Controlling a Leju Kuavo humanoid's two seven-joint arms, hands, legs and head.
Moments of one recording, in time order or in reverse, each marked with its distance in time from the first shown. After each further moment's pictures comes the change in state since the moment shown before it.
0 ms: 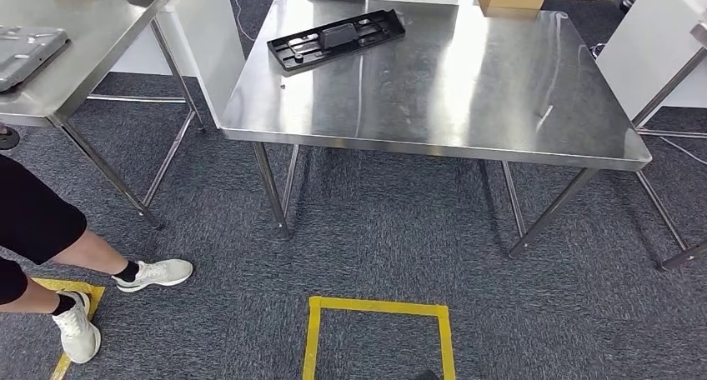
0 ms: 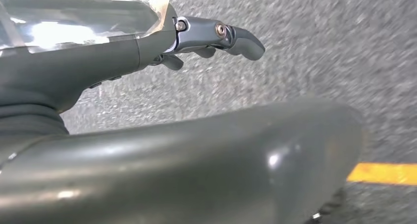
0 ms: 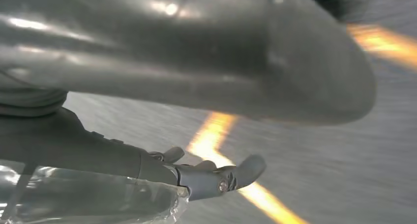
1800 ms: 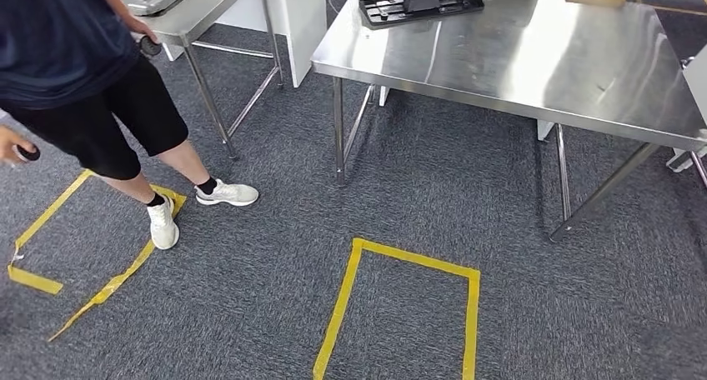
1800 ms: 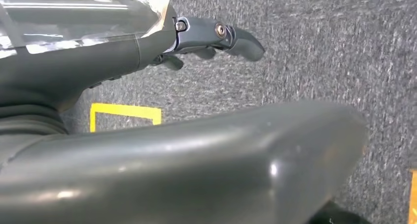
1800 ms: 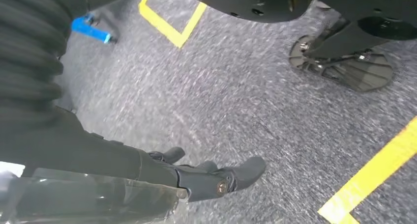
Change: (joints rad) left arm 0.006 0.023 0.000 0.002 -0.009 -0.061 0.000; right arm 0.066 0.023 -0.072 0.114 0.001 -0.020 0.038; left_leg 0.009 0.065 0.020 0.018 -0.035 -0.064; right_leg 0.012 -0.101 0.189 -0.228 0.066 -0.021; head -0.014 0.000
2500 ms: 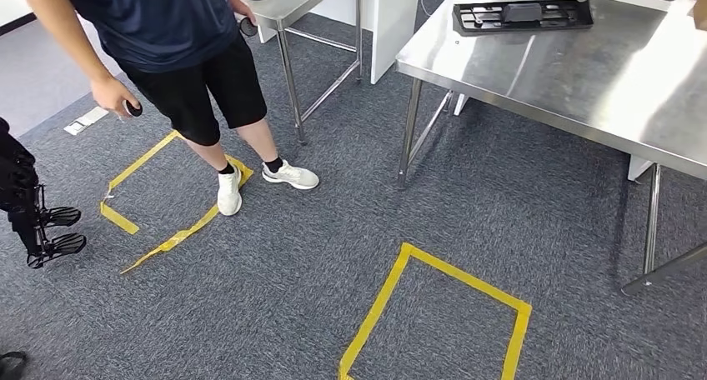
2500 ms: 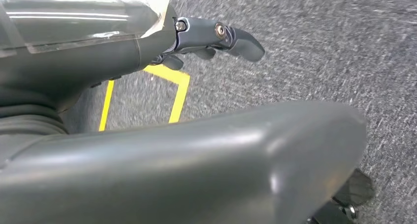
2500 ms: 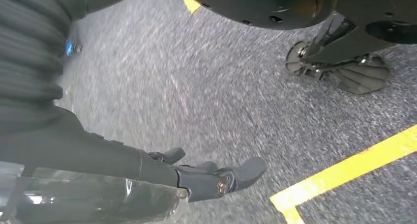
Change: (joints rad) left arm 0.011 0.004 0.022 0.000 0.030 0.002 0.009; right arm 0.001 0.006 0.026 0.004 0.031 0.002 -0.019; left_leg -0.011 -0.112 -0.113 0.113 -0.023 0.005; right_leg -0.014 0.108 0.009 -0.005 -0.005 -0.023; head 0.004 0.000
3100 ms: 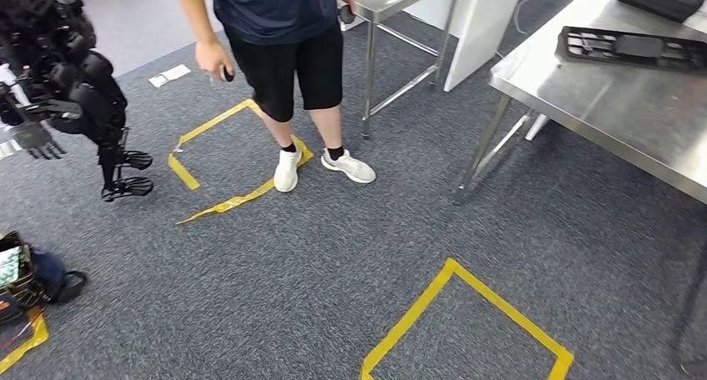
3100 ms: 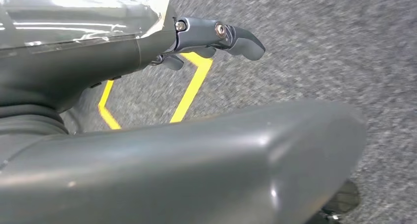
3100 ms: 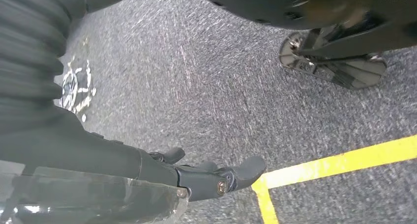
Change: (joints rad) left arm -0.006 -0.011 0.010 -0.001 0.007 0.023 0.006; right arm 0.003 -0.006 0.001 0.002 0.003 0.000 -0.002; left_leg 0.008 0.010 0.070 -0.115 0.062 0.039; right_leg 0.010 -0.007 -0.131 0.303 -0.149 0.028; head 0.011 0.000
